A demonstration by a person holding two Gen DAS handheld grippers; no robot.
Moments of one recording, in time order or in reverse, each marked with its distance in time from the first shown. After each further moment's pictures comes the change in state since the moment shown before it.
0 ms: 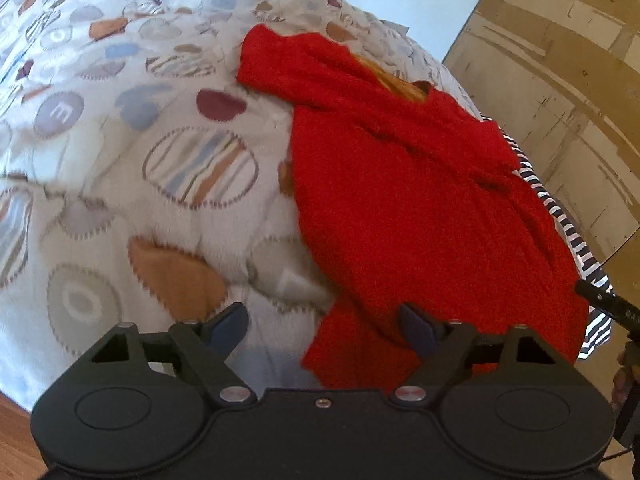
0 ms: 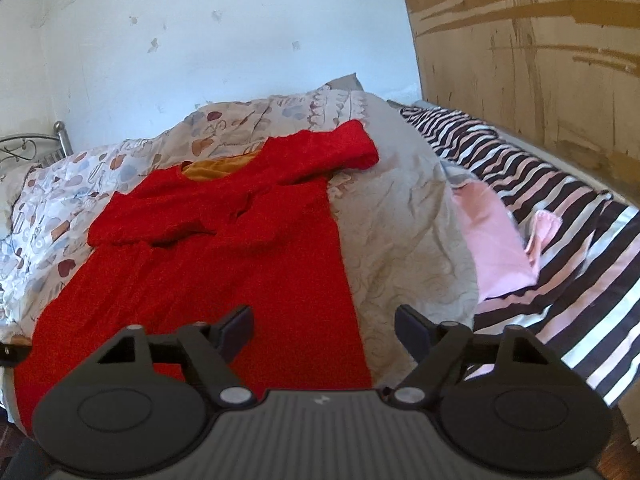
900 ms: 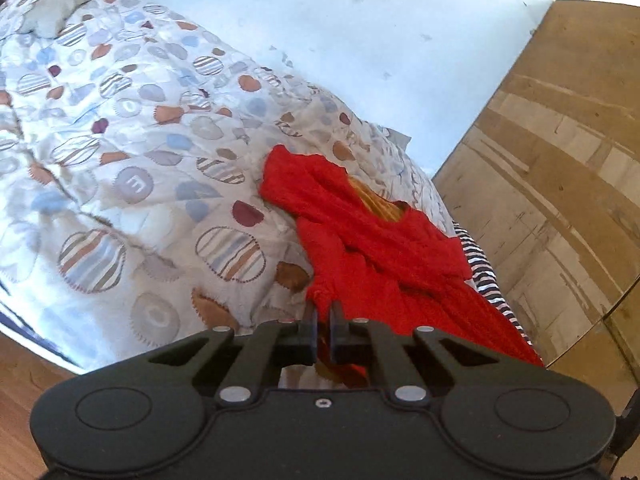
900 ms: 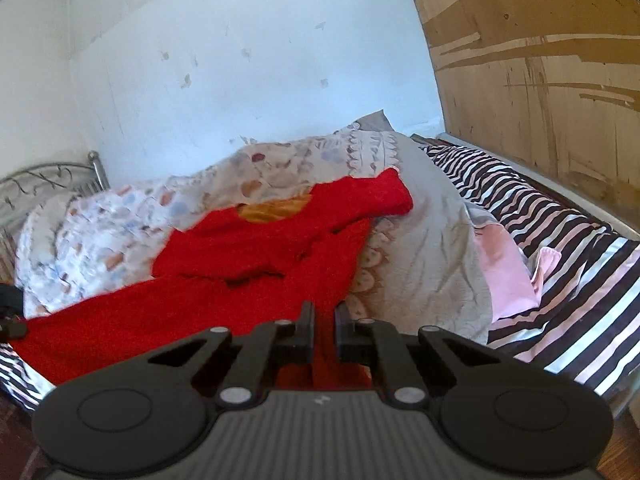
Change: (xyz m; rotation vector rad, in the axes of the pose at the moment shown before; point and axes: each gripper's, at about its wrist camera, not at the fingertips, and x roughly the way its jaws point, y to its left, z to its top) left arm -0.147 -0.021 -0.011 -0.162 -0.282 -0.028; right arm -0.089 0.031 0.014 0.010 -0.097 0.091
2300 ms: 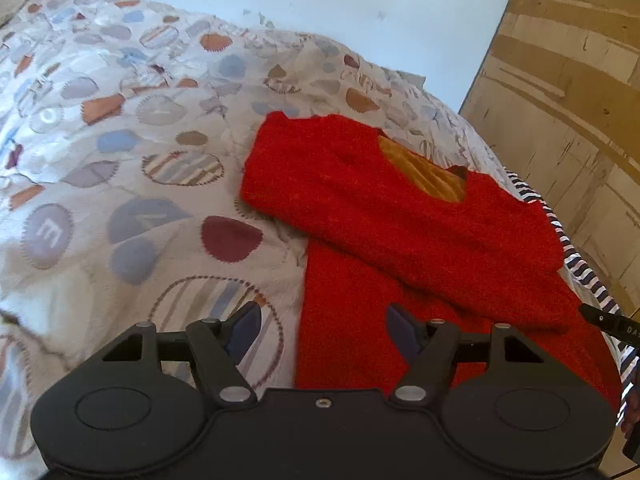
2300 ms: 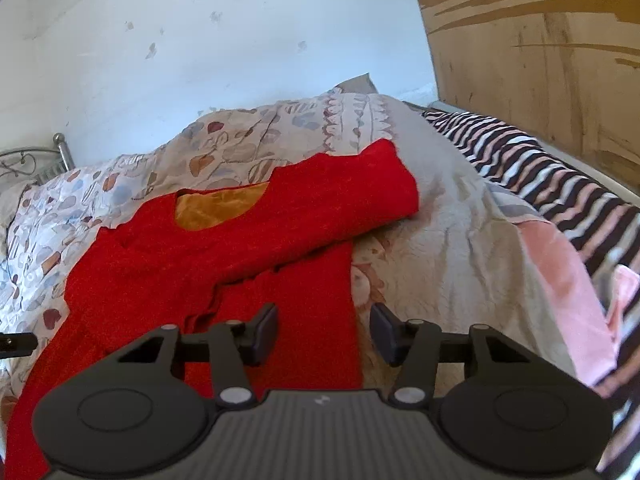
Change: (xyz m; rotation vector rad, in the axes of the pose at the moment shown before) left arm 0.203 0.018 0.046 0.198 0.134 0.085; right arm 0.177 -0.032 0.028 0.004 0.094 -0.057
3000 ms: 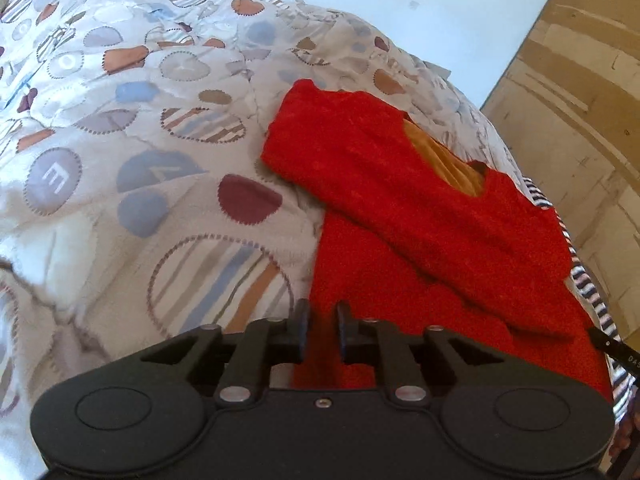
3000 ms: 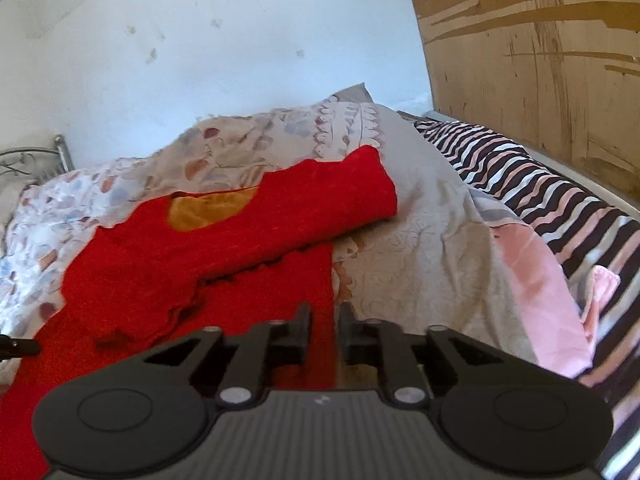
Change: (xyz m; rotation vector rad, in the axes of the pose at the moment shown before) left arm 0.000 0.018 -0.011 -0.116 0.054 0.006; right arm -0.024 -0.020 -0.013 -0.015 -0.036 0.000
